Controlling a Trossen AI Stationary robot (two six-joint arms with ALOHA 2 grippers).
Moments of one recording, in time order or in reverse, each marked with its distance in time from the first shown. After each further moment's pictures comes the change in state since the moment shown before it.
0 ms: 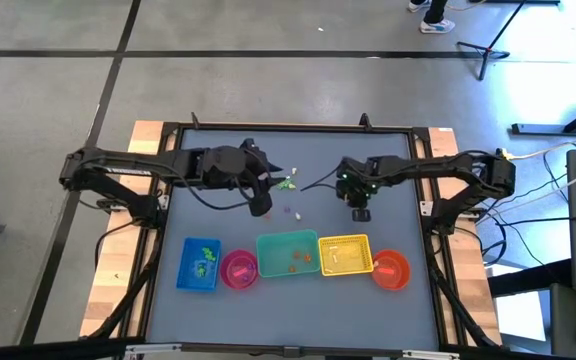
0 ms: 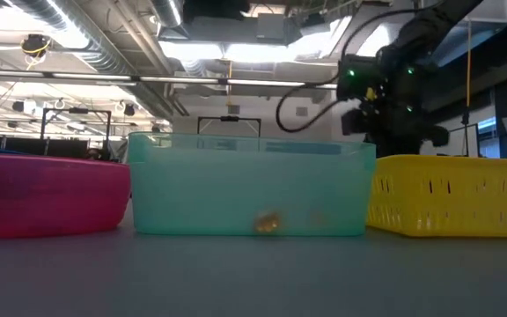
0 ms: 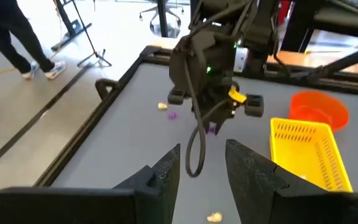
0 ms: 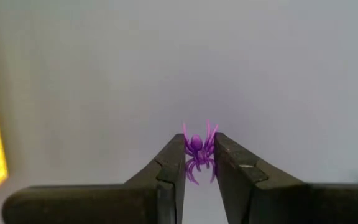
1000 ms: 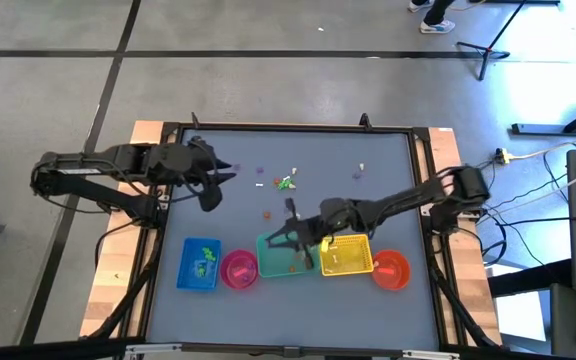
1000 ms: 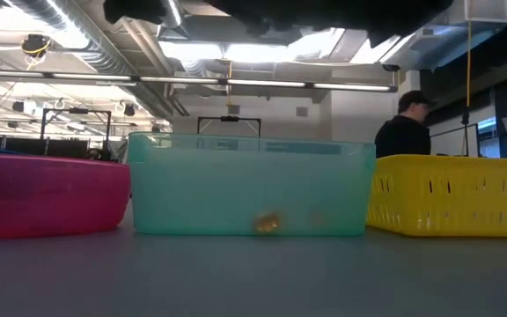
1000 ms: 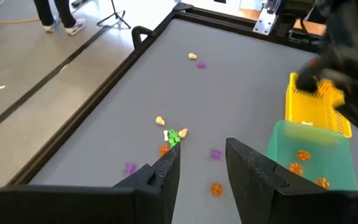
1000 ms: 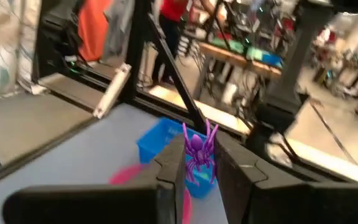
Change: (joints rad) left arm 0.000 -0.391 -0.151 -0.367 -0.045 -0.153; right arm 0.480 0.249 0.204 1.275 -0.037 0.047
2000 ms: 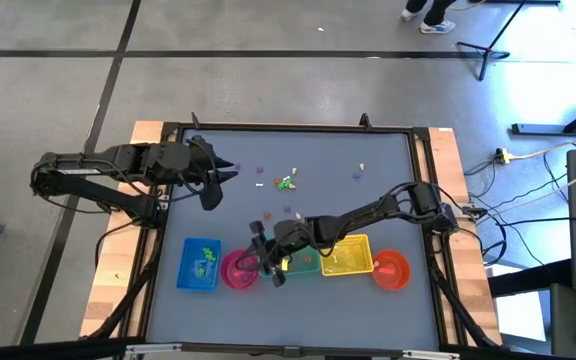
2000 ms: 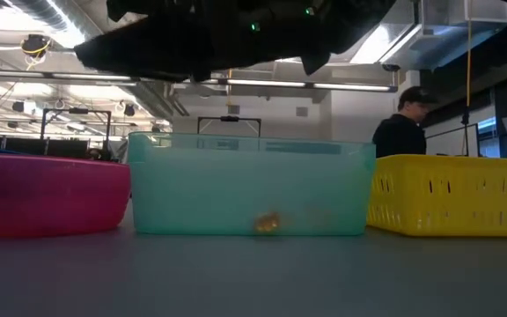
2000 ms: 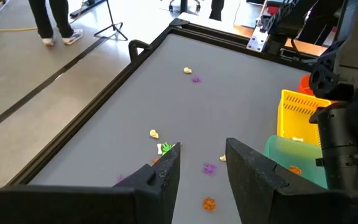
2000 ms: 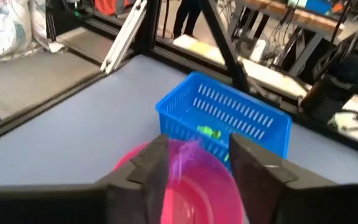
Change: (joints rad) left arm 0.000 -0.005 -0.006 0.063 0.003 -0.005; right arm 0.036 0.377 0.392 -0.237 -0.007 0.000
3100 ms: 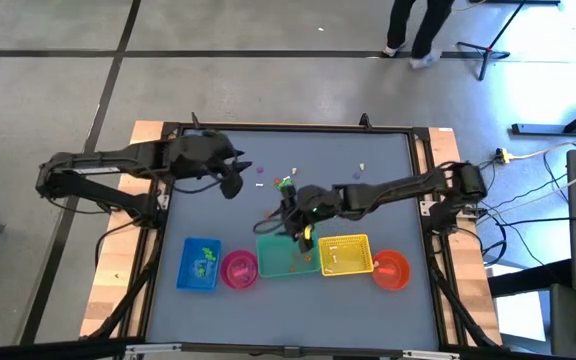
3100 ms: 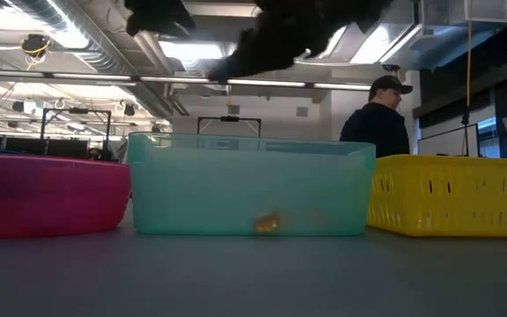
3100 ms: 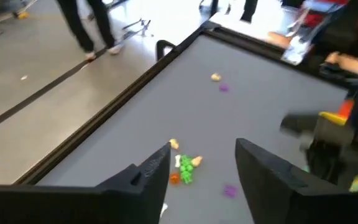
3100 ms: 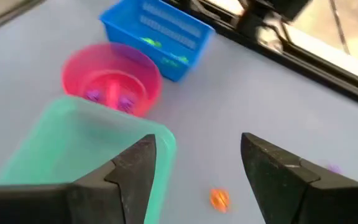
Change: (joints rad) left arm 0.112 0.125 0.001 0.107 -0.021 -0.029; right arm -0.130 -0.388 -0.188 -0.468 0.104 -0.099
